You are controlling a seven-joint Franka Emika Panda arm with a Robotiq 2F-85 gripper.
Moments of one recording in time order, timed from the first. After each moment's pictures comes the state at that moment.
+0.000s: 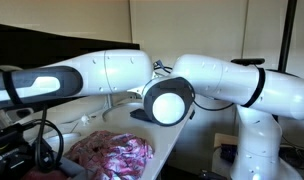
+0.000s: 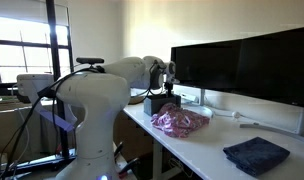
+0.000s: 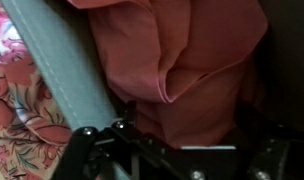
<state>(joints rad) 0.57 1.27 -0.02 -0.36 -0.02 1.36 1.14</state>
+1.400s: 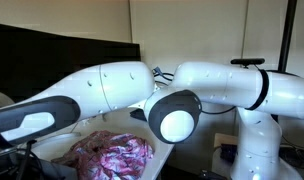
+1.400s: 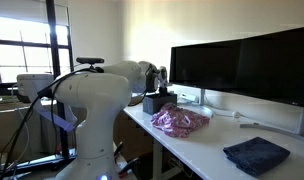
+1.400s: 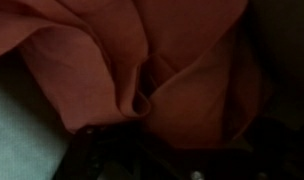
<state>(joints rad) 0.67 1.34 -0.06 -0.36 -0.10 1.54 1.29</state>
